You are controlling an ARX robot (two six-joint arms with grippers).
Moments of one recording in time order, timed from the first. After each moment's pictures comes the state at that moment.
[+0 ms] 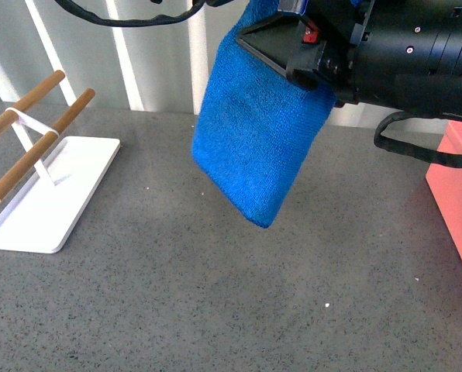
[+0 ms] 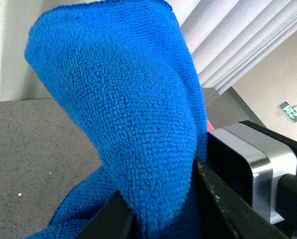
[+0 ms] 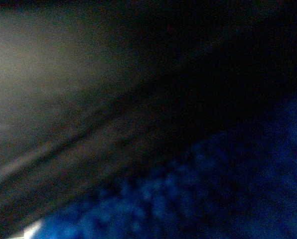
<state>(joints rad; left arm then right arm) -0.47 1.68 1.07 0.43 0.40 -0.42 0.36 1.77 0.74 0.89 -0.51 0.47</state>
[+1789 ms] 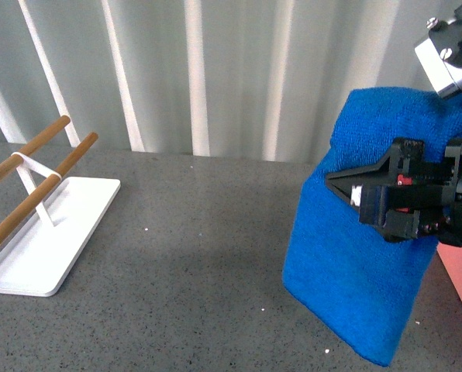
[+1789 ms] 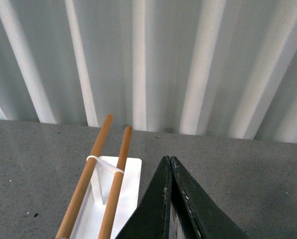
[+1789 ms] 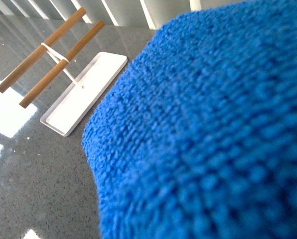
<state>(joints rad) -0.20 1.10 0.23 0.86 -0.19 -0.01 0.32 1.52 0.52 0.59 -0.33 0.19</state>
